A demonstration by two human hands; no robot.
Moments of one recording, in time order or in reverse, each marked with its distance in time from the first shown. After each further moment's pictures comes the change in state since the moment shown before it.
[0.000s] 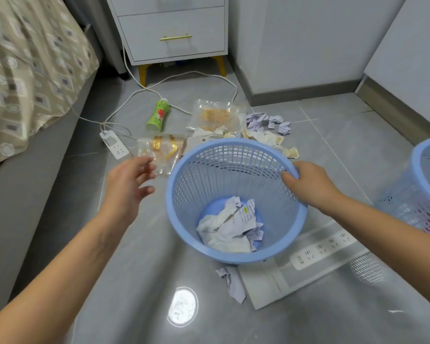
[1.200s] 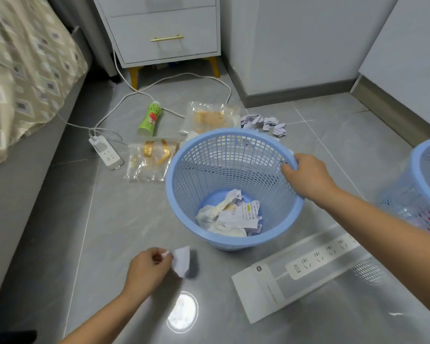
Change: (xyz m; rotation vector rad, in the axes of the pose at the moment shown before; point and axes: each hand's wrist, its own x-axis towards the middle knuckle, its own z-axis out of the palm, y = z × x) left_hand -0.031 -0.158 -0.047 1.007 -0.066 -0.100; right_hand 0.032 0.008 -0.002 -0.010 0.099 0.063
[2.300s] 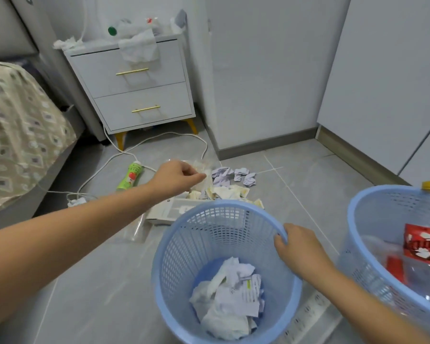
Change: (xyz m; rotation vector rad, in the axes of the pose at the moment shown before) left_hand 0.065 0.335 -0.034 0.221 -0.040 0.574; right_hand -0.018 0.077 -0.049 -0.038 -0.059 0.034
